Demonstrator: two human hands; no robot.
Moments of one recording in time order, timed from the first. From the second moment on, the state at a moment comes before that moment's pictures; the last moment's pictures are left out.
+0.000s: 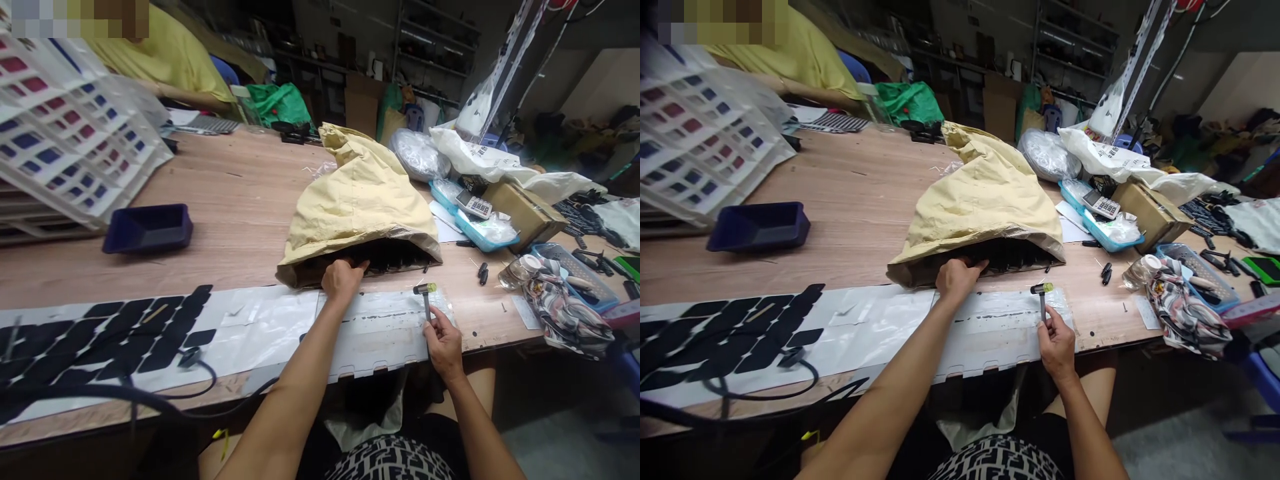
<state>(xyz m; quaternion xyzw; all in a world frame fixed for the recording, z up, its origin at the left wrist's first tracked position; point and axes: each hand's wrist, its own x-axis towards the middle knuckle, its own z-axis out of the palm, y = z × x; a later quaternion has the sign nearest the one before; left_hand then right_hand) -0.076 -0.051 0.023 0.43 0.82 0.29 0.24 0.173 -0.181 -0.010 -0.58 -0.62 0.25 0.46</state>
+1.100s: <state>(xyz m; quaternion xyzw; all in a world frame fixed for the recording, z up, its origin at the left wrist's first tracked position) -0.070 -0.154 -0.016 0.71 0.56 0.33 0.26 0.142 -0.226 0.016 -0.47 -0.78 0.18 0.38</state>
